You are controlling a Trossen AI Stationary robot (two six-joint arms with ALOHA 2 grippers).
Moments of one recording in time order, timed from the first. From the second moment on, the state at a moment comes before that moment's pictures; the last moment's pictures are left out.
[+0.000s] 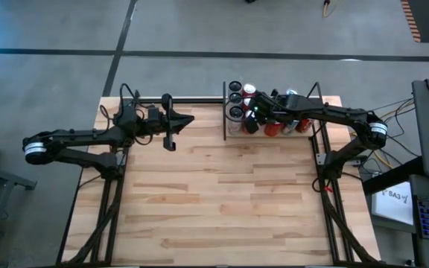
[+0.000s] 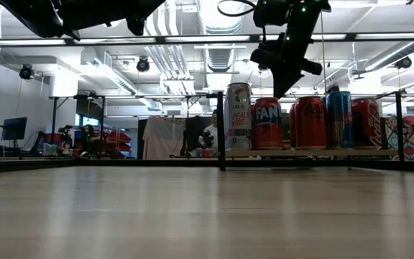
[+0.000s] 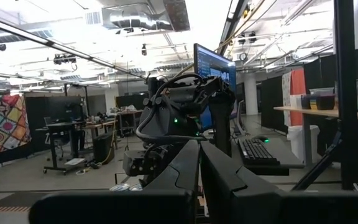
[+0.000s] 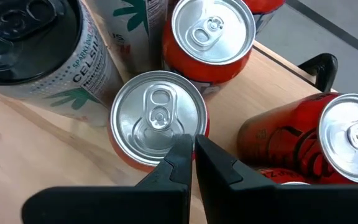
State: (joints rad) left arm 0.33 1.08 0.59 0.83 0.25 0.01; right arm -0.38 1.51 1.31 -0.90 0.33 0.51
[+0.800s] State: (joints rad) left arm 0.33 1.10 0.59 0.83 0.25 -0.02; right arm -0.37 1.41 1.36 -0.96 0.31 0.46
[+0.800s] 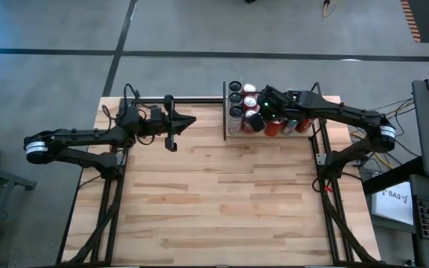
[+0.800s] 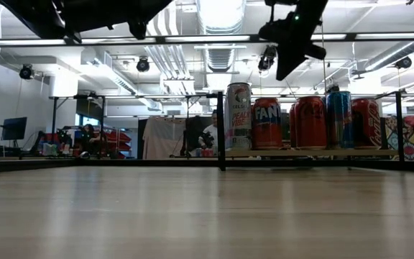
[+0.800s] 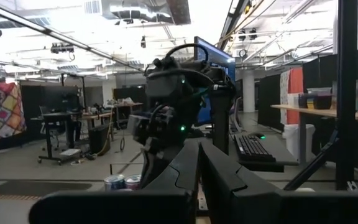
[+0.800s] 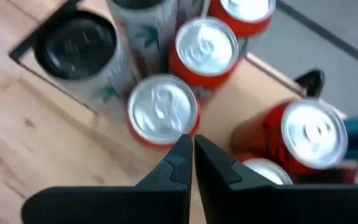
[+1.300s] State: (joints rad) left arm 0.31 1.11 0.59 0.83 0.25 -0.02; right arm -0.36 1.40 1.34 -1.17 0.31 0.56
